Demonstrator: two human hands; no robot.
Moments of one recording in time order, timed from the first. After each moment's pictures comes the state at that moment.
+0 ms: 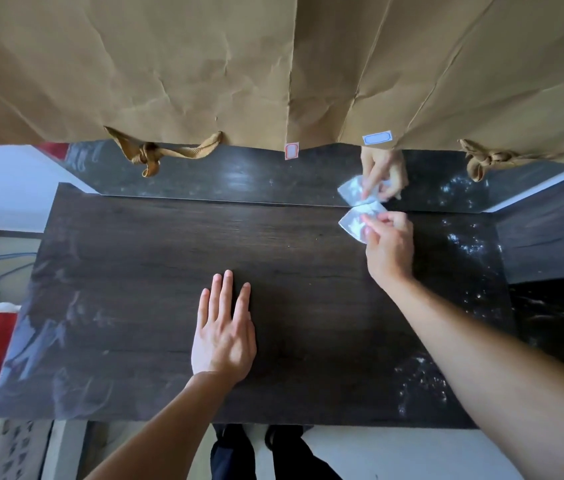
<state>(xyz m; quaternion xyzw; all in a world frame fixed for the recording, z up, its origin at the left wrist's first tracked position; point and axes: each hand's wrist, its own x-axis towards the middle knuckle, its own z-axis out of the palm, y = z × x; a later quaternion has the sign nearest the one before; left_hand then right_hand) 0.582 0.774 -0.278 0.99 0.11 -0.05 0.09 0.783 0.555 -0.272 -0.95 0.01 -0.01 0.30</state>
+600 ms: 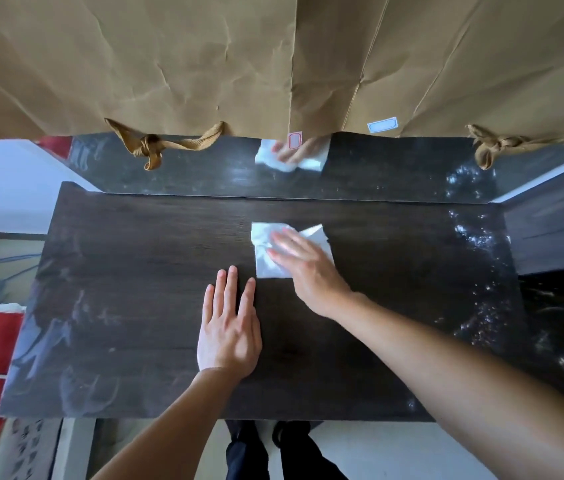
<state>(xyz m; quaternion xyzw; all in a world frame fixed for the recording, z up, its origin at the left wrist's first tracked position) 0.581 0.775 -0.279 0.99 0.10 -0.03 0.11 0.720 0.638 -0.286 -0.88 -0.39 0.07 0.26</state>
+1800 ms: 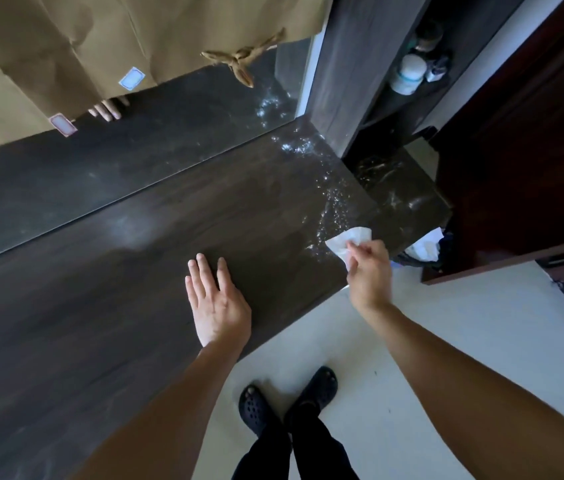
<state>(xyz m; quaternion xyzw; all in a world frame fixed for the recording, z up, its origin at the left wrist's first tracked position) 0.573 0.664 -0.279 0.98 0.00 -0.06 0.19 0.547 0.432 -0.269 -0.94 0.24 -0.08 0.22</state>
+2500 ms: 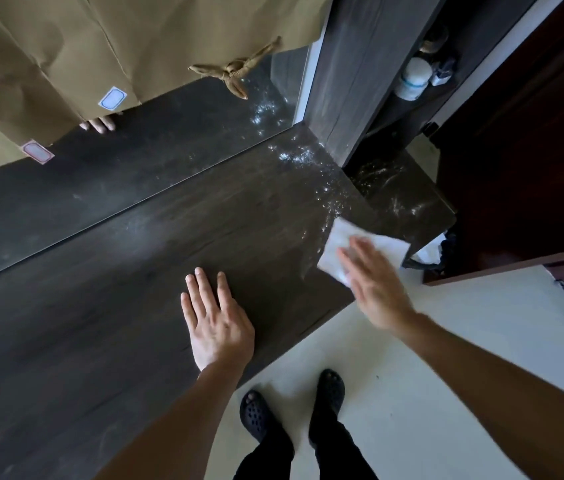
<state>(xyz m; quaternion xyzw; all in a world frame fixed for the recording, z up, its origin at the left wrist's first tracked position) 0.581 0.658 -0.283 0.99 -0.01 -0.06 0.12 0.546 0.388 -0.275 -0.99 -0.02 0.01 0.14</state>
